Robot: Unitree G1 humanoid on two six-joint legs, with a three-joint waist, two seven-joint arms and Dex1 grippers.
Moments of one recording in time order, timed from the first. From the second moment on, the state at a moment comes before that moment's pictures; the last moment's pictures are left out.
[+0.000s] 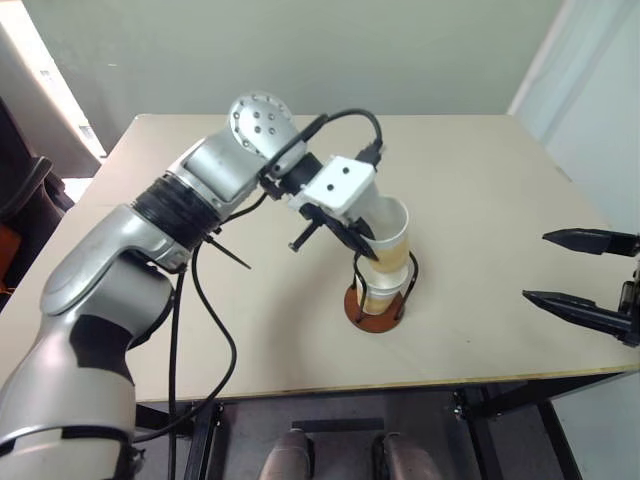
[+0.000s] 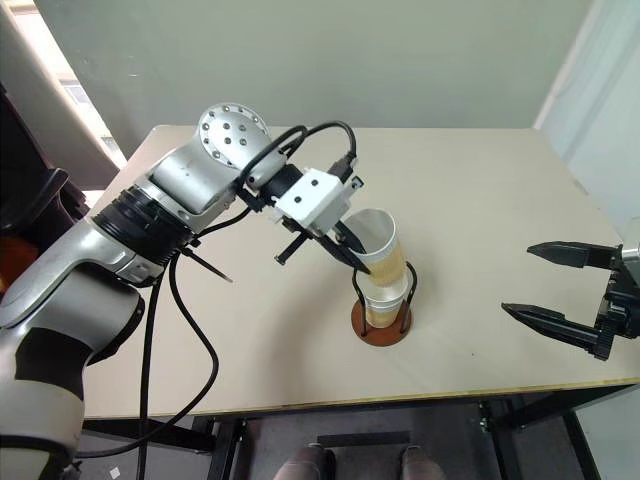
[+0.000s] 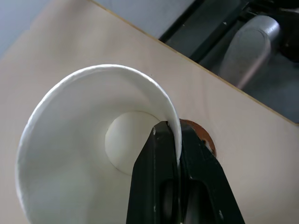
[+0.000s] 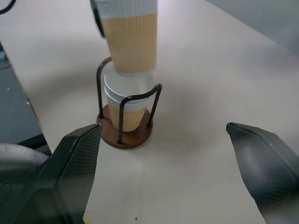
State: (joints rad) left arm -1.45 0.69 -0.88 0.44 -0.55 -0.17 -1.57; right arm 0.02 -1.05 -0.83 -0.61 0.78 0.85 1.16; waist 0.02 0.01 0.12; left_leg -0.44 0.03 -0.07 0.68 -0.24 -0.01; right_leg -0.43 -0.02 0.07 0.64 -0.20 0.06
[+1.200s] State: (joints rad) left arm -1.16 0.94 -0.66 0.30 -0.45 0.03 -1.58; right arm -0.27 -1.09 -0.37 -0.33 0.75 0.71 1.12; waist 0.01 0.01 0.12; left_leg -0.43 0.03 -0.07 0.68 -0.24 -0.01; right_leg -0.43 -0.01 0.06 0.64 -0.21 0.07
